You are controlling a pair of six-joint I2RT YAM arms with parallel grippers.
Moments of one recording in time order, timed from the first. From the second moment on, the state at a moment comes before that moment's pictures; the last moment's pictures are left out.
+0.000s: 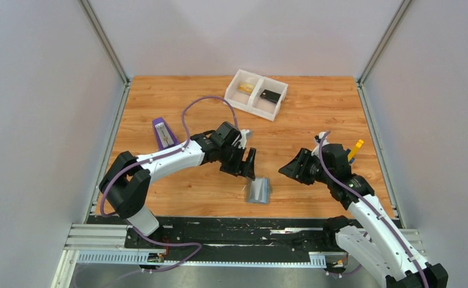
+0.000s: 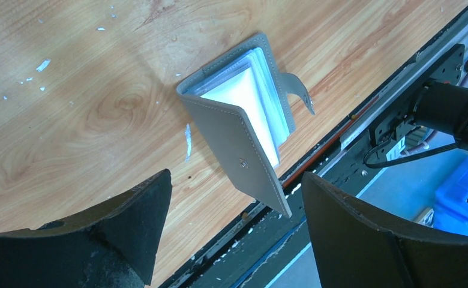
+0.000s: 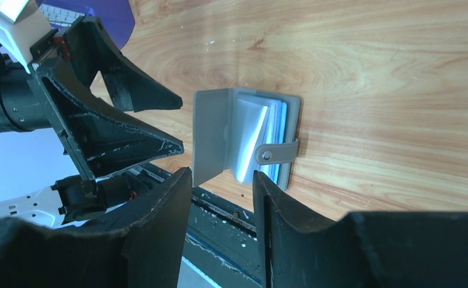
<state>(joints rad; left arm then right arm) -0.80 1.62 1.10 -0.46 0.37 -0.49 0.35 0.74 0.59 -0.49 -0.34 0.75</state>
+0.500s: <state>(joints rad) -0.81 1.68 1.09 -0.46 0.33 -0.47 0.60 0.79 0.52 -0.37 -0.28 0.92</state>
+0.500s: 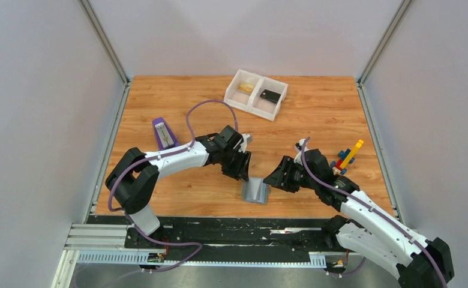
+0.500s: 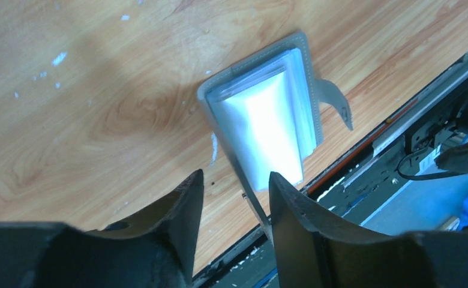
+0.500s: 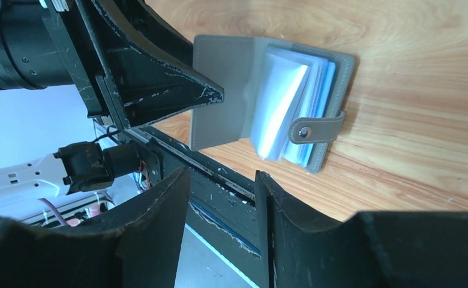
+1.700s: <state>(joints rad) -0.74 1.45 0.65 -0.06 0.42 -0.78 0.83 1.15 0.50 -0.21 -0.07 1.14</state>
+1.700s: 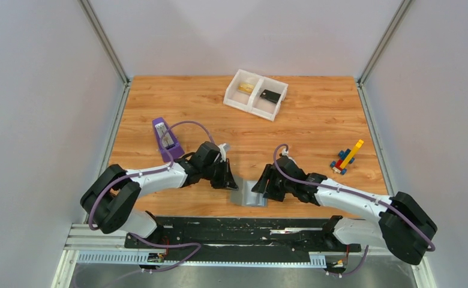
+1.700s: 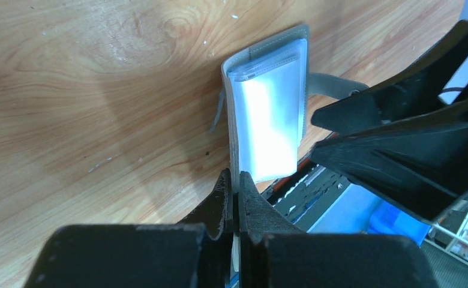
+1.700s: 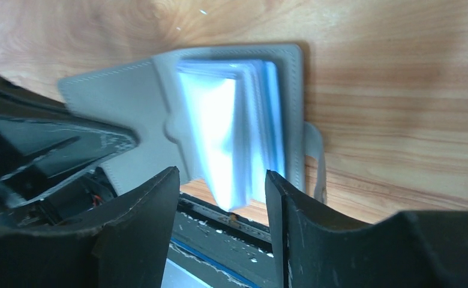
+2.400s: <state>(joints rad) -0.74 1.44 0.62 0.00 0.40 -0.81 0.86 1.23 0.51 -0.18 -0.02 1.14</state>
